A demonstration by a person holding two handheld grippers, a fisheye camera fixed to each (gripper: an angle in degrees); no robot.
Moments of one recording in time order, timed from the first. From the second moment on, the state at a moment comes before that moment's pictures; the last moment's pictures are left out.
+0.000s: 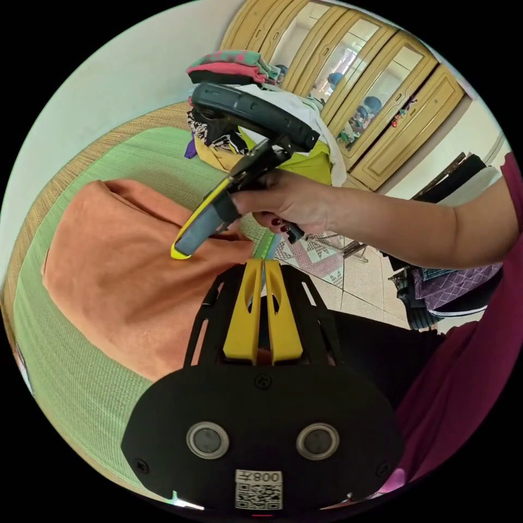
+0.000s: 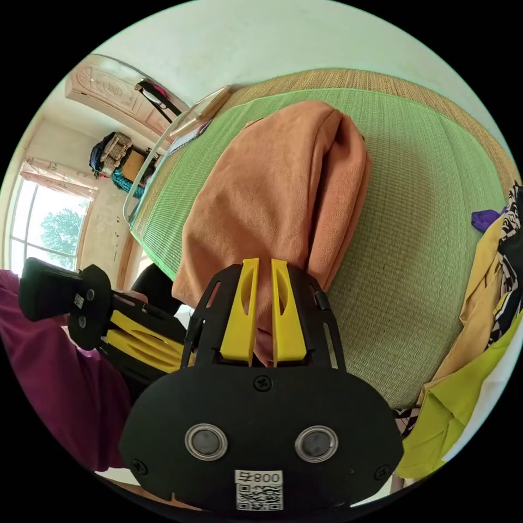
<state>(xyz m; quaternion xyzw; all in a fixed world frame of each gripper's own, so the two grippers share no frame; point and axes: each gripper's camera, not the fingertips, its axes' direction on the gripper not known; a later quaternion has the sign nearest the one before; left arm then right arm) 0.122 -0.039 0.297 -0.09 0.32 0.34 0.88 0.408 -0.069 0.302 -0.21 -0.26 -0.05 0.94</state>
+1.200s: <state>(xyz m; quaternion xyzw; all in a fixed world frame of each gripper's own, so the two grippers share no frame) 0.046 0.054 0.268 -0.14 0.19 0.31 0.92 0.321 0.015 0.236 -0.21 -0.17 -0.05 0.96</state>
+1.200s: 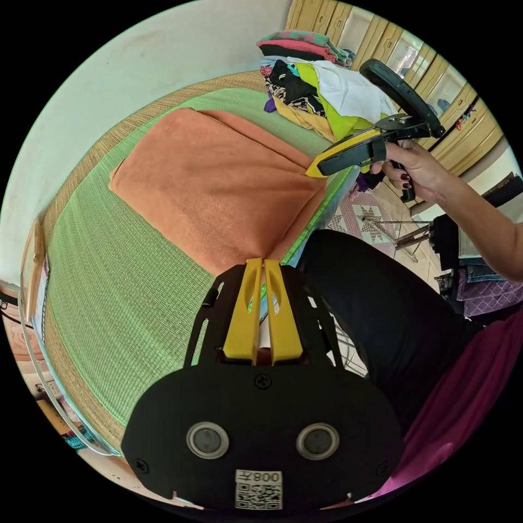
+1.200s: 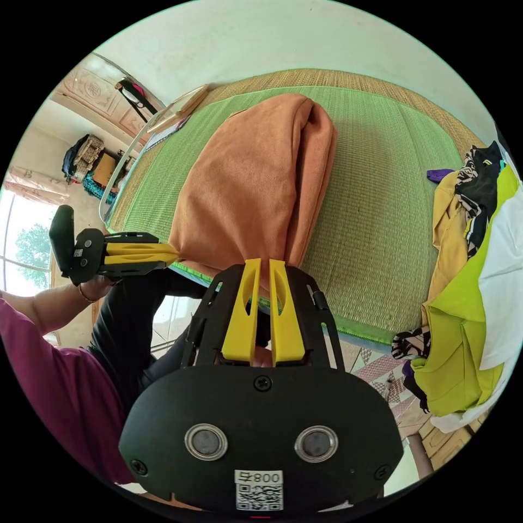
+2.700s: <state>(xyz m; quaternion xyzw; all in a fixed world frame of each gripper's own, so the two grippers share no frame) -0.279 0.110 0.413 -0.18 0.47 -0.17 0.85 0.397 0.093 0.248 -0.15 -0.25 0.13 0.95</state>
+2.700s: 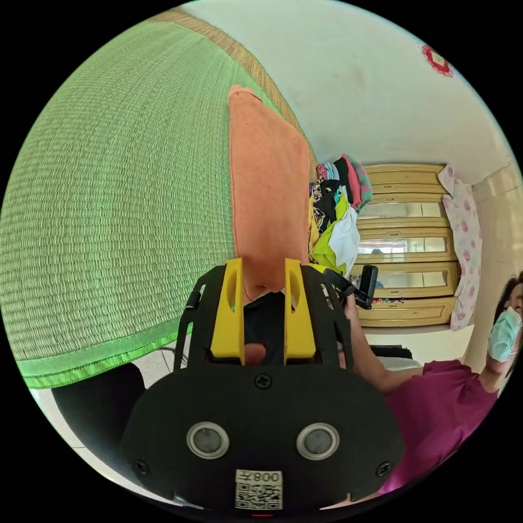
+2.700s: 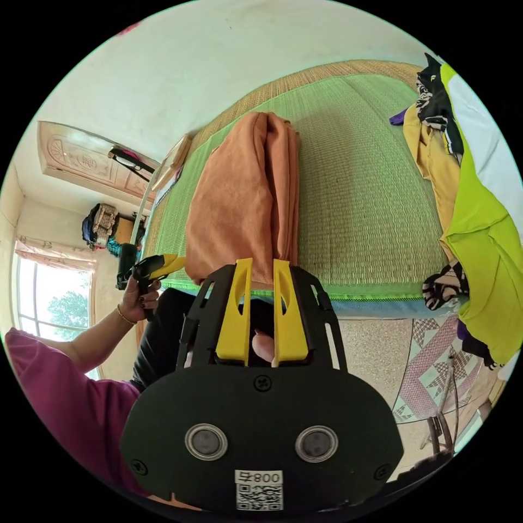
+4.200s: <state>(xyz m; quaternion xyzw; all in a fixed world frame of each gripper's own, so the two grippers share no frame) -0.340 0.195 0.453 -0.27 0.55 -0.20 0.76 0.495 0.173 0.282 -0.24 -0.42 0.25 0.84</state>
